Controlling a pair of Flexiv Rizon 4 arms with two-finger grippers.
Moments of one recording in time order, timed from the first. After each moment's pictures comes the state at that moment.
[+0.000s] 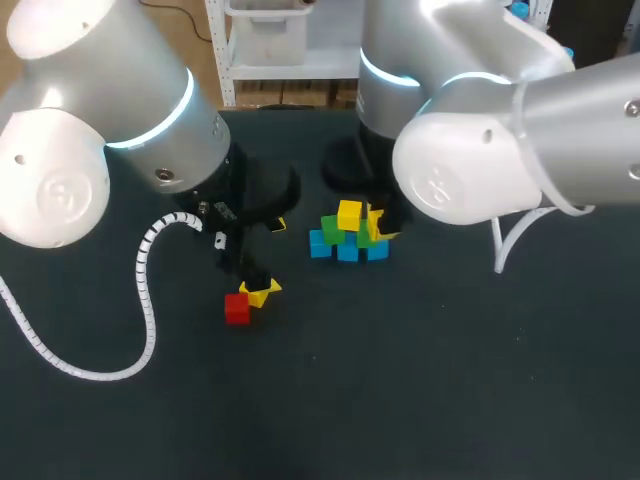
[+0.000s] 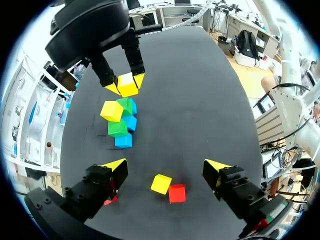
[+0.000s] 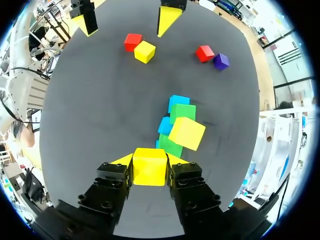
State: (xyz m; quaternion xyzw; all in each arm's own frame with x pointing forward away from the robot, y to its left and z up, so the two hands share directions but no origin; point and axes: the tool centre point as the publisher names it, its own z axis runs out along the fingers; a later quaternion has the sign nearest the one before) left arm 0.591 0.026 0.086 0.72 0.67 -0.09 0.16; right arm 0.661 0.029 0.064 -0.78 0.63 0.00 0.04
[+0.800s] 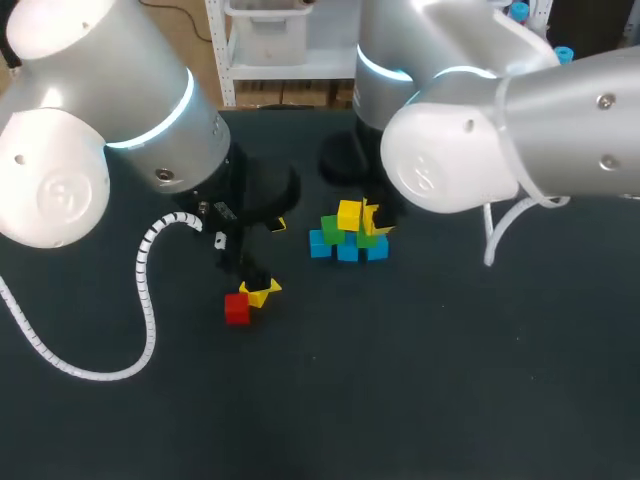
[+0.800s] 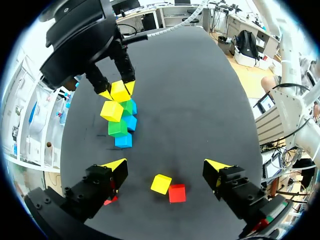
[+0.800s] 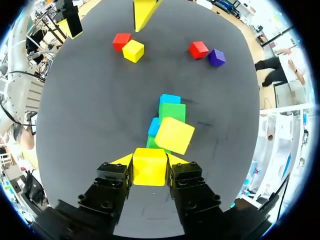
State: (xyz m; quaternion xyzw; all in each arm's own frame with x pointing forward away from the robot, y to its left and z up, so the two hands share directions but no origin) left arm 0.591 0.026 0.086 0.72 0.67 -0.09 0.16; right arm 0.678 0.033 0.055 -0.77 0.63 0.01 0.04
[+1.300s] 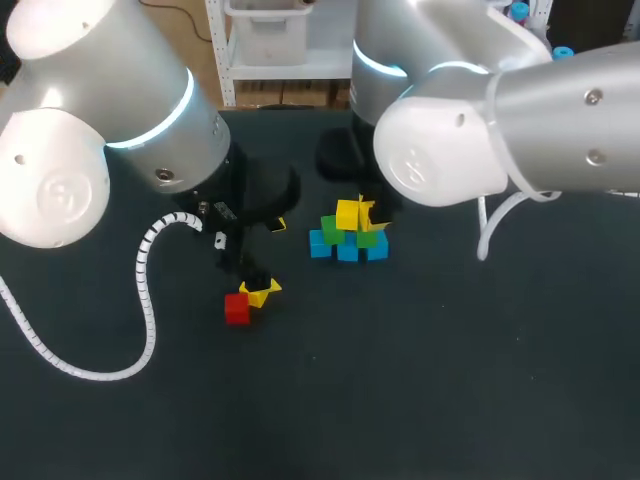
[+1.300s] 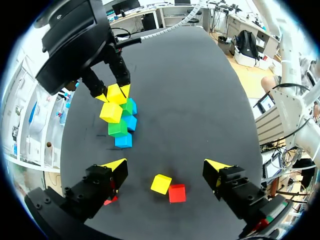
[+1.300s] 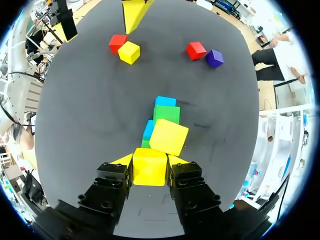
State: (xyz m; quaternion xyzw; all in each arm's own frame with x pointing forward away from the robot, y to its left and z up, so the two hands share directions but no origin) left arm 0.591 0.026 0.086 0.72 0.67 -0.09 0.16; right arm 0.685 0.038 0.055 -0.77 0.63 0.01 0.04
